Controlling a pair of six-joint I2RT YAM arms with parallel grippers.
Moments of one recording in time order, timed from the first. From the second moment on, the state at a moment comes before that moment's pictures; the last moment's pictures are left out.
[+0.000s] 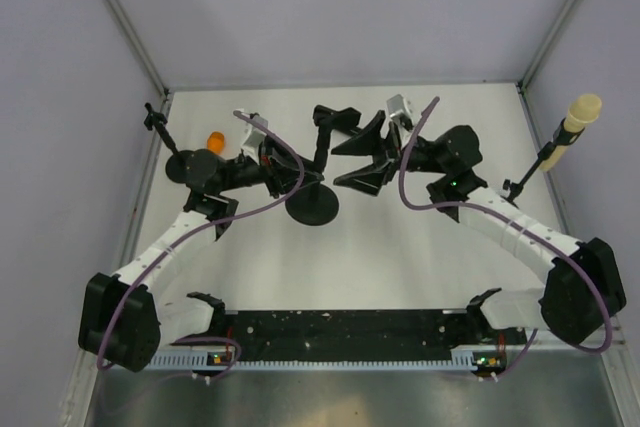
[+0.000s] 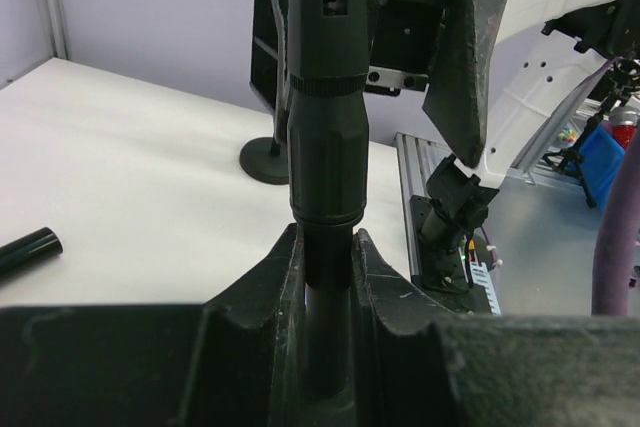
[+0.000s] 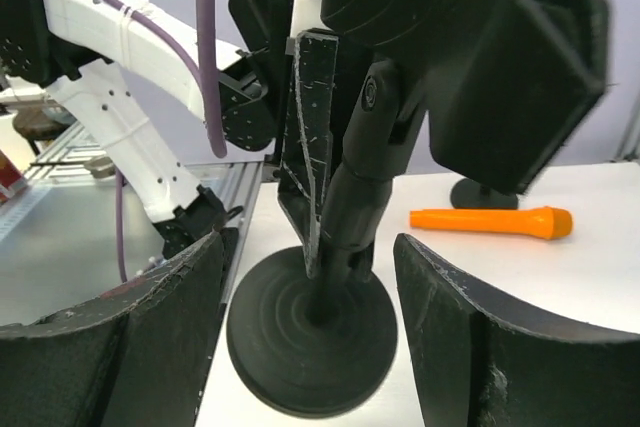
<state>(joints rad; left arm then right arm) -0.35 1.16 0.73 0.85 1.09 -0.60 0.54 1.28 0.92 0.78 -1.04 0.42</state>
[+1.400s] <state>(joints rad) -0.32 1.17 0.72 0.78 1.02 -0.51 0.61 1.51 1.04 0.83 -0.96 0.55</state>
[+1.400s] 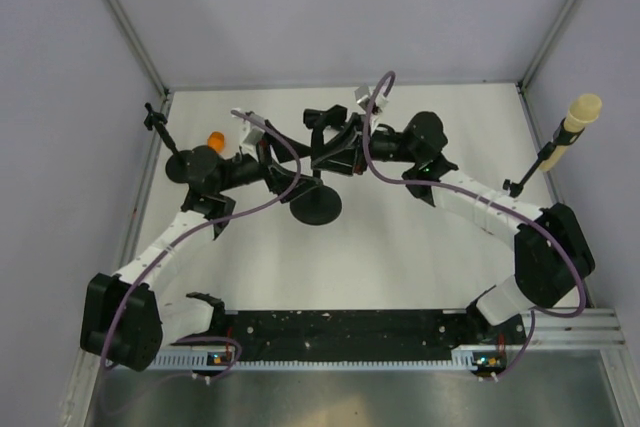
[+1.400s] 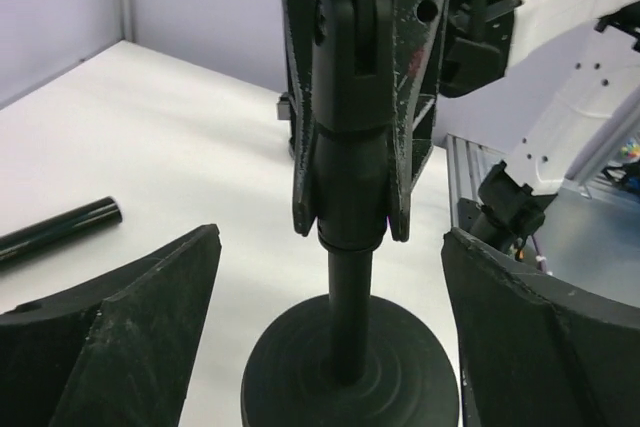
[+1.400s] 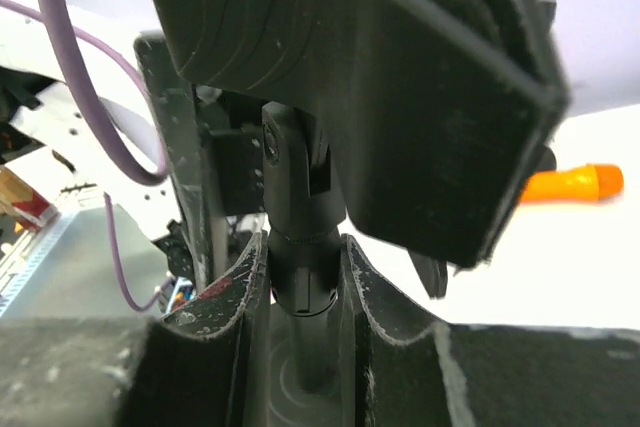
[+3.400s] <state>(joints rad) 0.24 1.02 0.83 -0.09 1.03 0.04 0.36 2.35 1.87 0.55 0.03 -0.09</state>
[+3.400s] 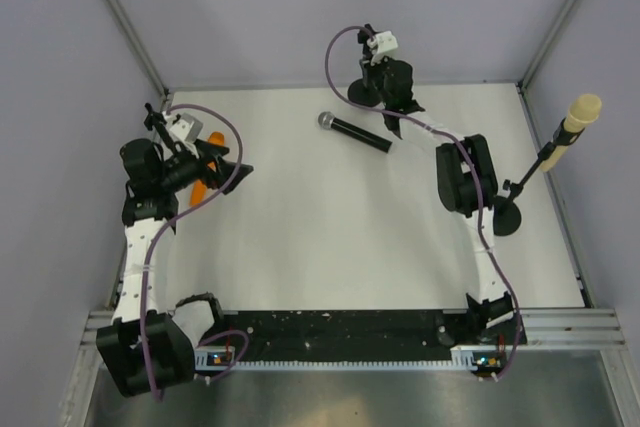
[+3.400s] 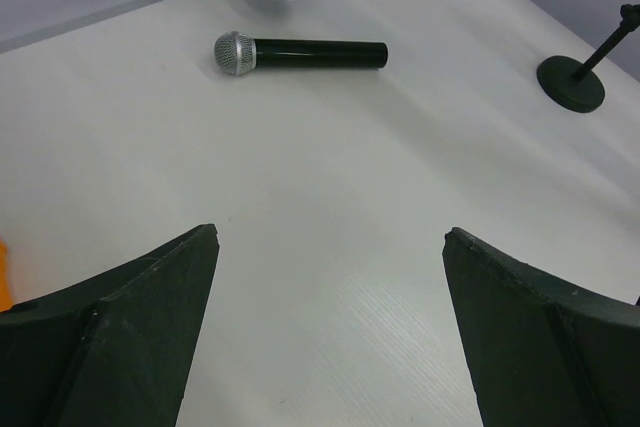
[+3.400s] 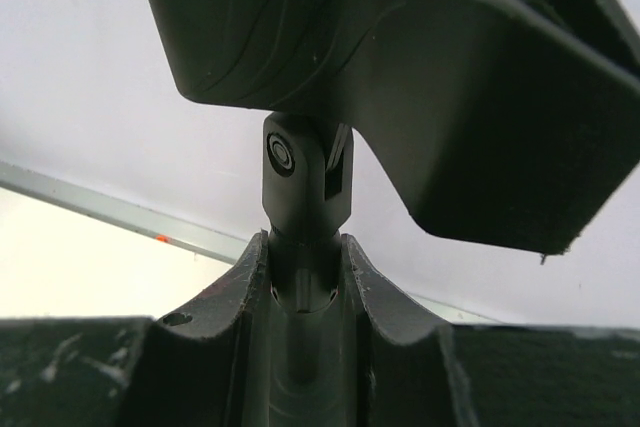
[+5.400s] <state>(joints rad) 0.29 0.93 0.76 0.18 1.09 -0.22 0.35 1.83 1.23 0.38 -0.14 -0.15</state>
